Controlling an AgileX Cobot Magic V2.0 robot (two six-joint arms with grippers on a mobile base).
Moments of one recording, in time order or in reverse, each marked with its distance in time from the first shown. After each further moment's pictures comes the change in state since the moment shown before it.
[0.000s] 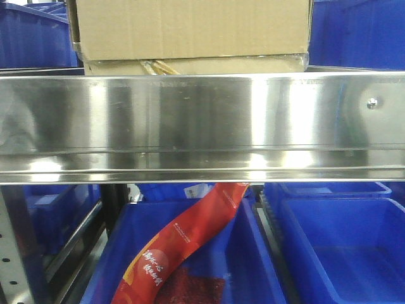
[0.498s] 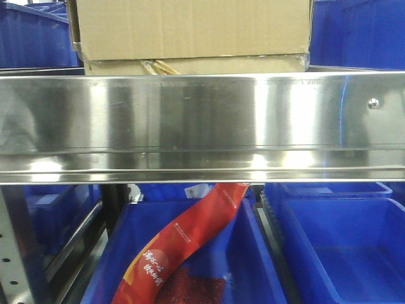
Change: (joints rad) left arm 0.000 0.000 0.000 0.000 0.000 0.000; right arm -0.049 -0.126 0.324 0.342 -0.118 -0.580
